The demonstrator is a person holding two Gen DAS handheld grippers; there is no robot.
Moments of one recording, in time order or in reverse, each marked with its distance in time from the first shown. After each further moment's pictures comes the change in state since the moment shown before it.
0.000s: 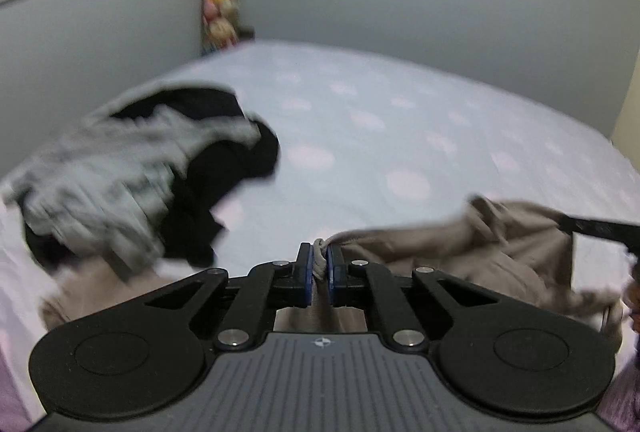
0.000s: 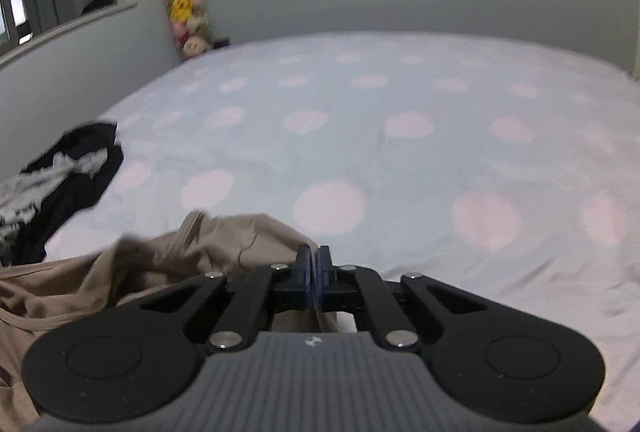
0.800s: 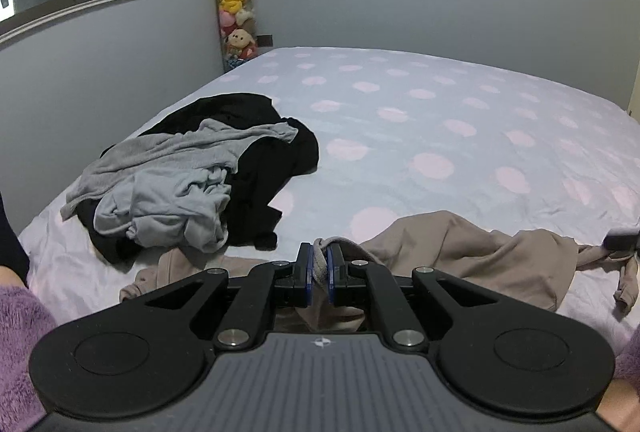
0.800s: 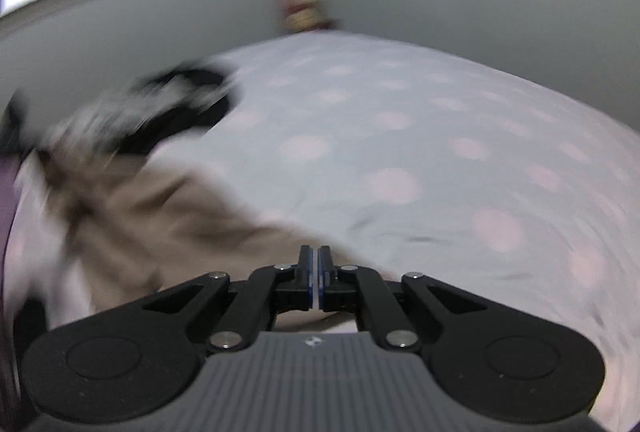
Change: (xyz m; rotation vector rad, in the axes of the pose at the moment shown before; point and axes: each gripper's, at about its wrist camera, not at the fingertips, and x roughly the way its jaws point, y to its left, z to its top) left arm -0.044 0.013 -0.014 0.085 0.035 0.087; right arm -0.092 0.043 -0.038 -0.451 0.112 0.268
